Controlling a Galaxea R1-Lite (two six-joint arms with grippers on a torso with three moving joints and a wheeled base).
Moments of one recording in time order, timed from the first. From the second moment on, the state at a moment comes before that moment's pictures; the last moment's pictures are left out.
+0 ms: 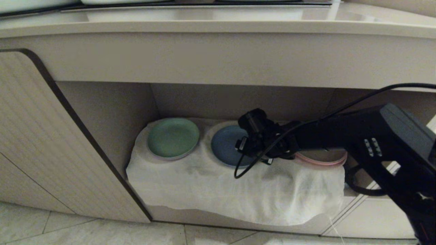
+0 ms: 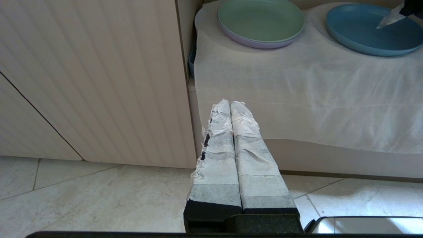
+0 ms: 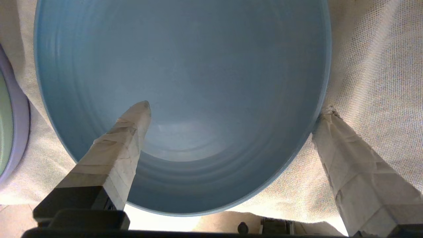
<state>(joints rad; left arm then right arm) 0.00 0.00 -0.01 0.02 -0.02 -0.01 0.61 2.33 -1.70 0.17 -0.30 0.83</state>
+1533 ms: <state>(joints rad) 0.00 0.00 -0.01 0.02 -0.02 -0.01 0.61 2.30 -1.69 0.23 -0.31 0.82</state>
